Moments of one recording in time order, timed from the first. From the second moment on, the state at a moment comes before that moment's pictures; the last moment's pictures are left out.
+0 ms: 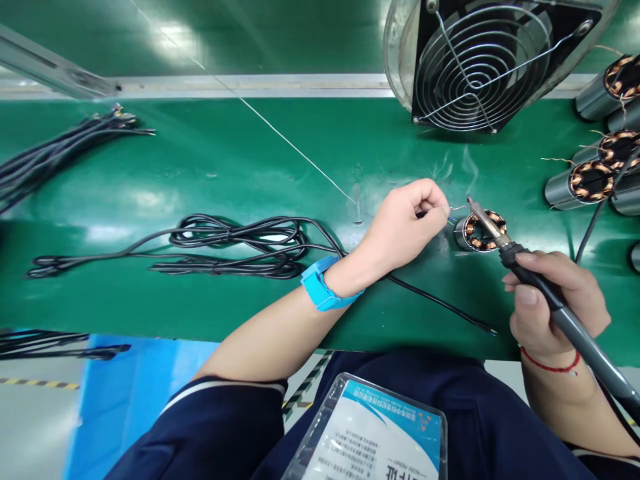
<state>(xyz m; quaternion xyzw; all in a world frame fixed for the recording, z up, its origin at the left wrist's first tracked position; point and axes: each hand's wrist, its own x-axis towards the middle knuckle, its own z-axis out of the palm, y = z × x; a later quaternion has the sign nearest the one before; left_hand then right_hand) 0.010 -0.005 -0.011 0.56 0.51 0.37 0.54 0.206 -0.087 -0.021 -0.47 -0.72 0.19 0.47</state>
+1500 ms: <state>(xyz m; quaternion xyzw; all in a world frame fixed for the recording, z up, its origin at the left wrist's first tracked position) -0.004 -0.005 -0.012 0.76 0.37 0.36 0.39 0.168 -0.040 -0.027 -0.50 -0.69 0.22 0.47</state>
